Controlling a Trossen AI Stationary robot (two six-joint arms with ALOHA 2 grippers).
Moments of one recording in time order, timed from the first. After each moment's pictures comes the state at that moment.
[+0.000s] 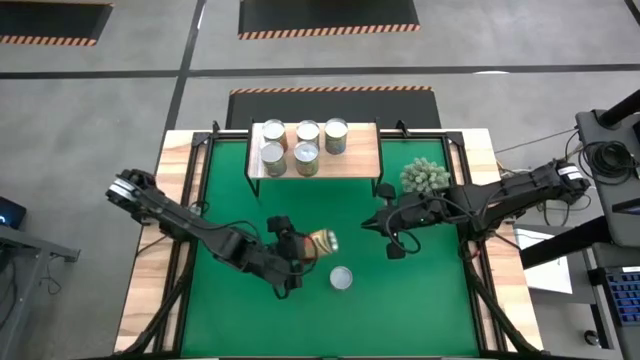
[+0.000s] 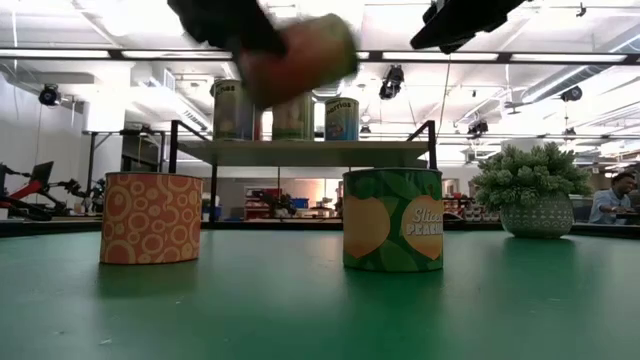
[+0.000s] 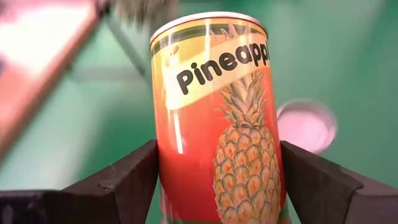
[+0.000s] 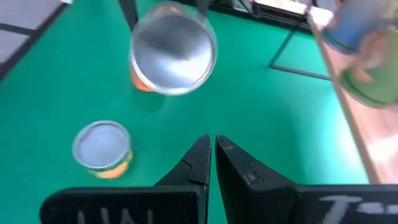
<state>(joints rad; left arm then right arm) -0.46 1.56 1.13 -0.37 -0.65 -0.34 0.20 1.17 0.92 -0.31 0.13 -0.10</state>
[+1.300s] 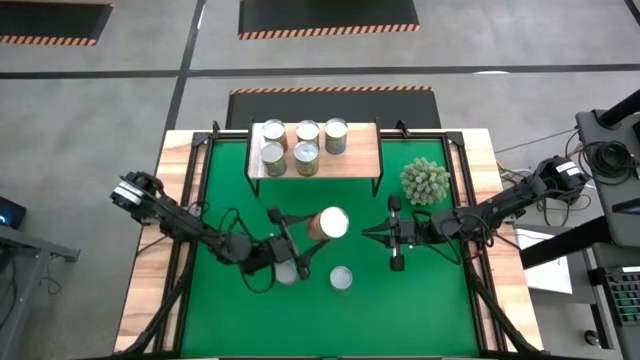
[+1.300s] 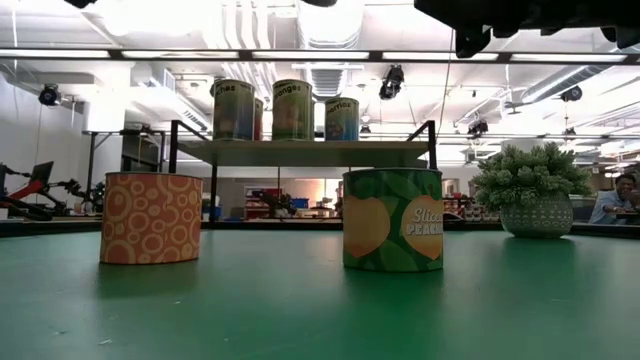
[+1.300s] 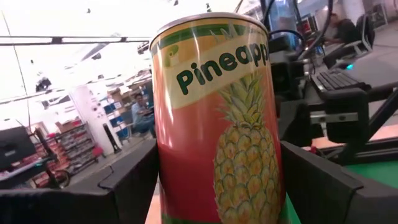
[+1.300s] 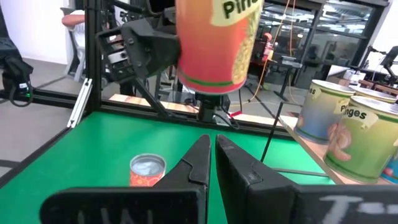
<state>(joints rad) -0.46 1.61 0.82 1.09 -0.85 0.57 0.34 1.16 0.45 0.75 0.32 -0.17</state>
